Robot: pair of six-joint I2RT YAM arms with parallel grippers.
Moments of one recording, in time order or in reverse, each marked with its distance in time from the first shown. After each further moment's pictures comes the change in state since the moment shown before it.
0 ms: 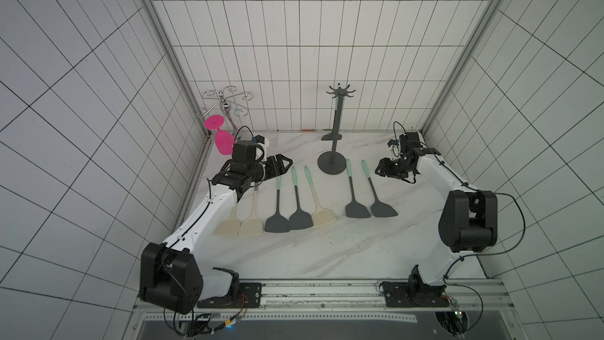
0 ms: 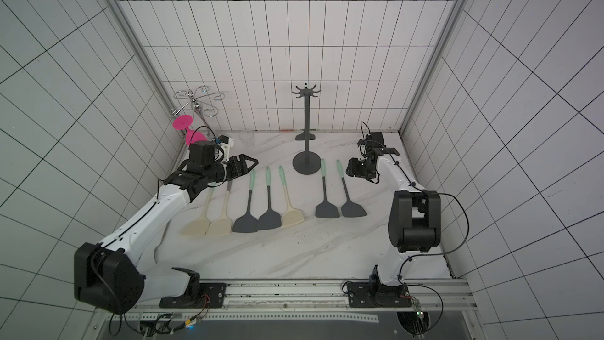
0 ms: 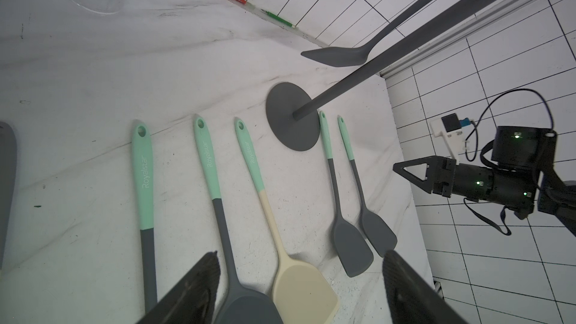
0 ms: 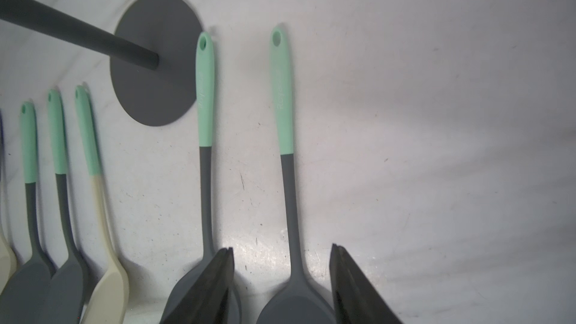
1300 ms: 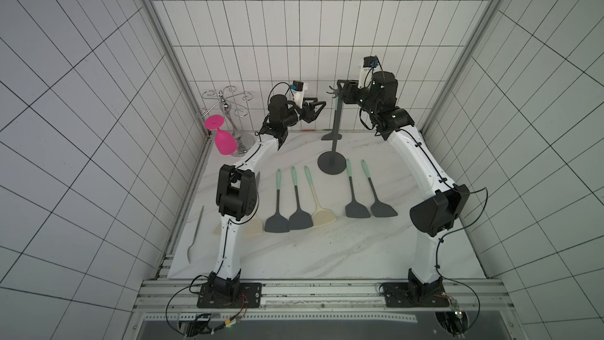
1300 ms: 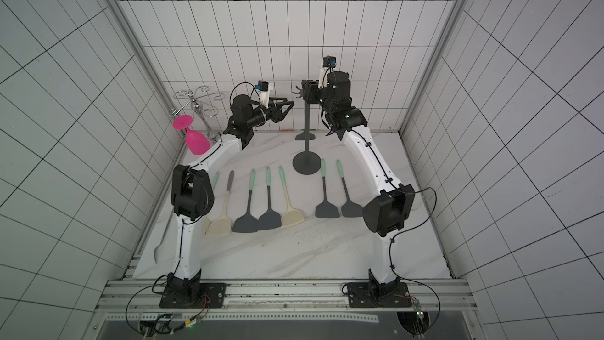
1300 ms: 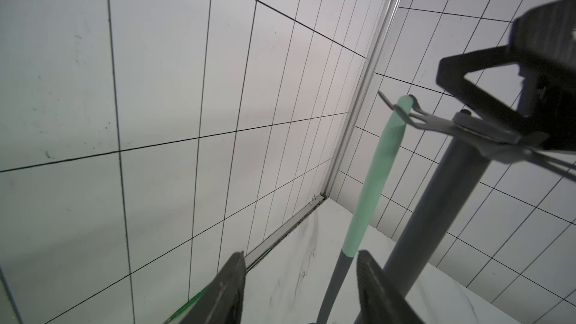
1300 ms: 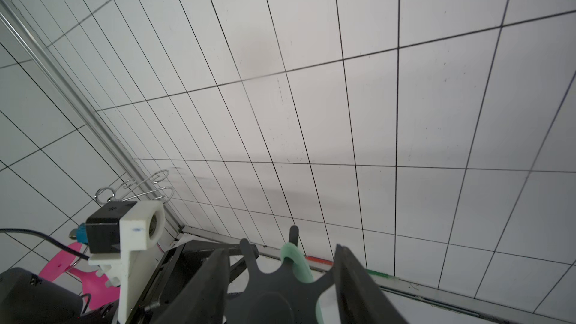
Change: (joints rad) left arm -0.085 0.960 1.007 0.656 0.236 0.254; right arm 0.364 0.296 0.847 0.440 0.208 0.171
